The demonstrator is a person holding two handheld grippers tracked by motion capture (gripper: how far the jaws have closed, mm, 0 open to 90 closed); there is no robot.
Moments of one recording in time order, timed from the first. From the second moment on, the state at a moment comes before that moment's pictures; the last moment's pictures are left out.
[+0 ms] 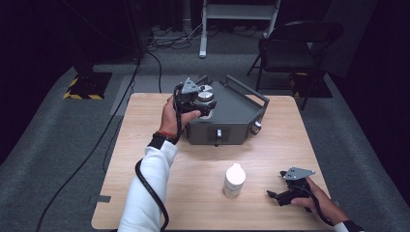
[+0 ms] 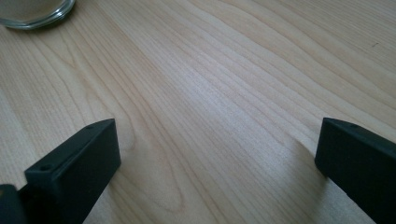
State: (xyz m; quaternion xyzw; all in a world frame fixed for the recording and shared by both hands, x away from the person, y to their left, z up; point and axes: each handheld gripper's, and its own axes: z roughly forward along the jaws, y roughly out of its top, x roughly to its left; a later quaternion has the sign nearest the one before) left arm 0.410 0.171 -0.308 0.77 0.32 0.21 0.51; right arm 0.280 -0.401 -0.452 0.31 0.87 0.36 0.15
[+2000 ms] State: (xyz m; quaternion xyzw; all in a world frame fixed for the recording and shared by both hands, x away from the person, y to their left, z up) left arm 0.428 0.153 -0.331 0.77 0.38 0.22 0.46; right arm 0.281 -0.401 -0.452 0.31 0.87 0.36 0.14
